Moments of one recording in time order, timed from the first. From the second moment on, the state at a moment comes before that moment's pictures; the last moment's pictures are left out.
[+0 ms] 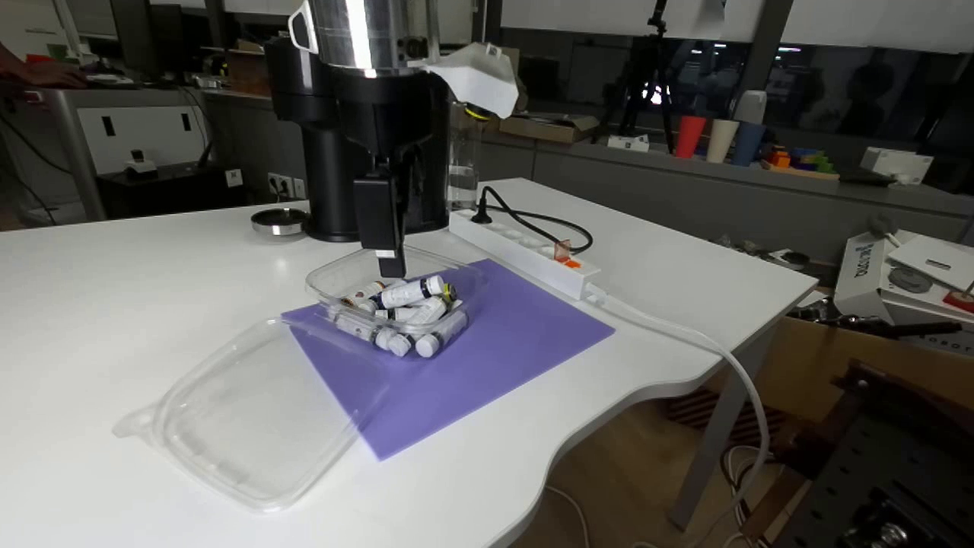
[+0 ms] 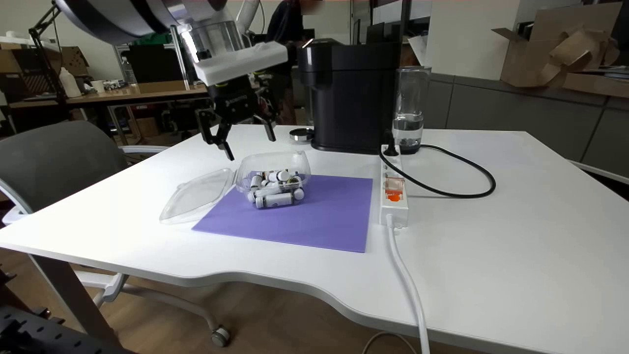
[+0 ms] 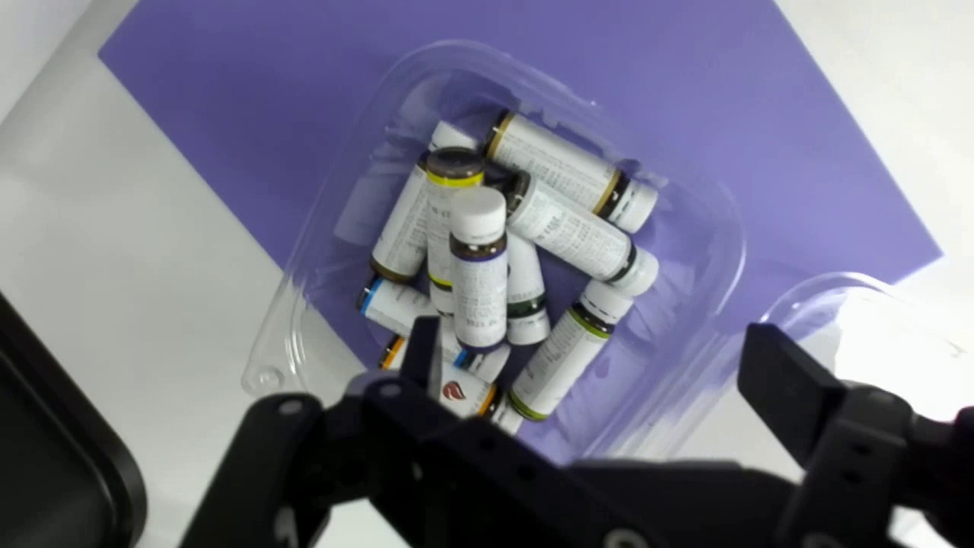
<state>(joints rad) 0.00 0.23 0.07 -2.45 -0.44 2.77 -0.47</state>
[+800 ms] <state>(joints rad) 0.01 0.05 0.12 -2.69 -0.39 2.91 -0.62</state>
